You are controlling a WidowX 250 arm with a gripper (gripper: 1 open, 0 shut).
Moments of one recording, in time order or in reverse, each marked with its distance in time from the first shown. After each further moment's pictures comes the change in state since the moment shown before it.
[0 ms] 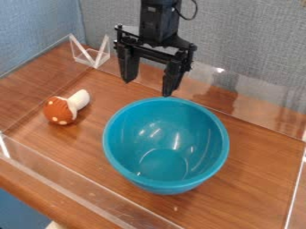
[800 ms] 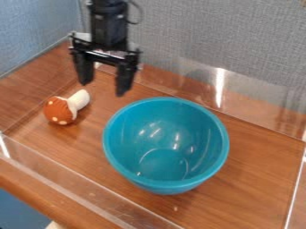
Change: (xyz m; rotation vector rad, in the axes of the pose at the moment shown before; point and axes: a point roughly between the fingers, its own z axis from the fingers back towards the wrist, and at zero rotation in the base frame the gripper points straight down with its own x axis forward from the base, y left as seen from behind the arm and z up) arm -0.011 0.087 -0.023 -0.008 -0.003 0.104
